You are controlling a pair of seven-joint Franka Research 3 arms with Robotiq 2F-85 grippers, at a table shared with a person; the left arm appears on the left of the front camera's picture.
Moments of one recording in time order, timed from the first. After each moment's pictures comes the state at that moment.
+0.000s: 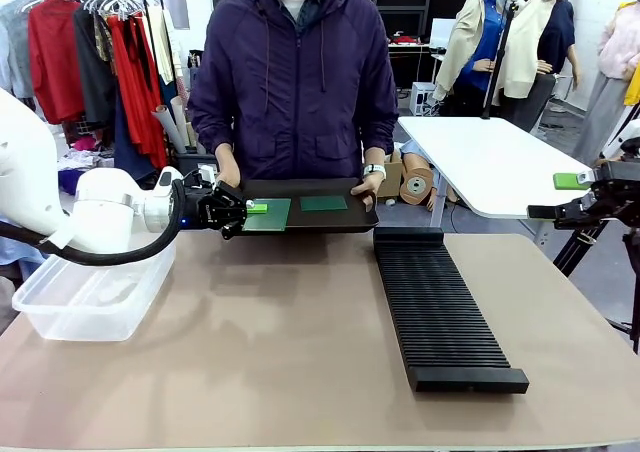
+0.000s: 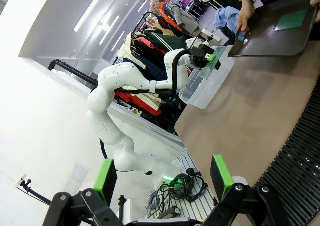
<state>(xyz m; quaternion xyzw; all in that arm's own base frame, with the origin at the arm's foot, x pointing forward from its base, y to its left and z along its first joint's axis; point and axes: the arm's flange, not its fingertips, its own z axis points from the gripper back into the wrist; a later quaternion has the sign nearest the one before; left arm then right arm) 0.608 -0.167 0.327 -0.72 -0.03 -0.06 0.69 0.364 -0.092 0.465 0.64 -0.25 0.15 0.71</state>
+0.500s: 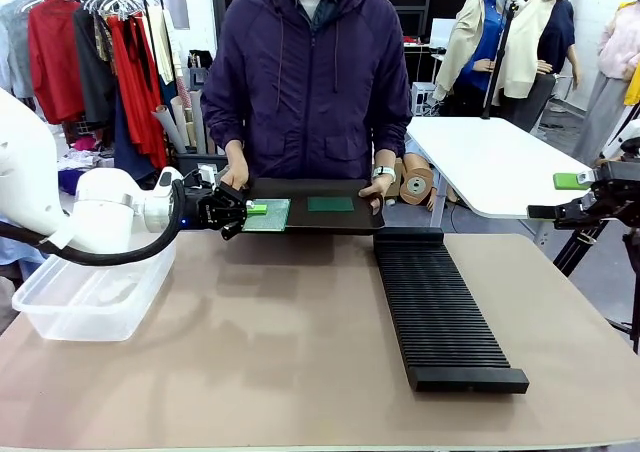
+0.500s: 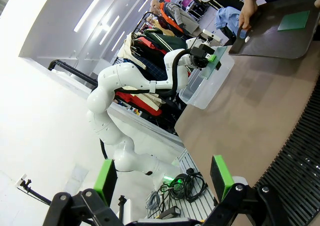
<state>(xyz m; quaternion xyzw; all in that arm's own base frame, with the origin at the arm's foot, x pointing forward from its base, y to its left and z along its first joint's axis) 0.608 -0.167 0.327 -0.72 -0.03 -0.05 0.69 0.364 -0.092 0.465 0.64 -0.25 0.15 0.71</state>
